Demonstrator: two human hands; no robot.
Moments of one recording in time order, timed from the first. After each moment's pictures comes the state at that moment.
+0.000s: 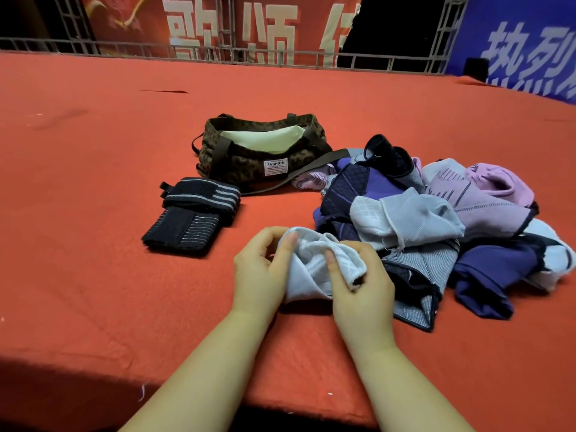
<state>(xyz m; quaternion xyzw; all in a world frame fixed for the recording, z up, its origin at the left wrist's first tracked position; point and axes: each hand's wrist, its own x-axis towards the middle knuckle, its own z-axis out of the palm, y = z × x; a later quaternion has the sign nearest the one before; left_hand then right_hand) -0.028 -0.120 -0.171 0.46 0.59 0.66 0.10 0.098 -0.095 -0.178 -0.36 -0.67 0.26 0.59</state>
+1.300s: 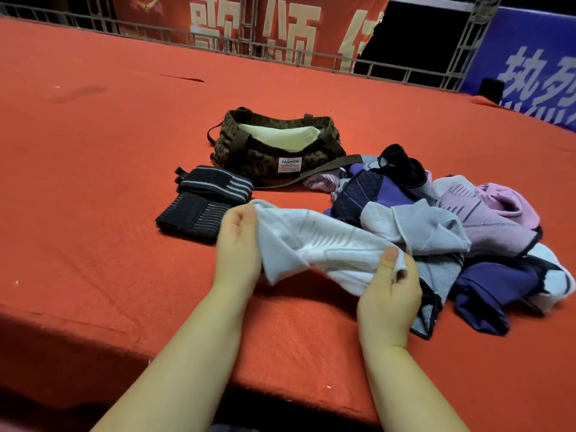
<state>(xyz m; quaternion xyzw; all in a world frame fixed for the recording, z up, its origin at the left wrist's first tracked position) -0.057 -0.124 -0.159 0.30 0.55 0.76 0.17 0.103 -0.088 -0.175 -0.44 -0.54 0.26 0.67</state>
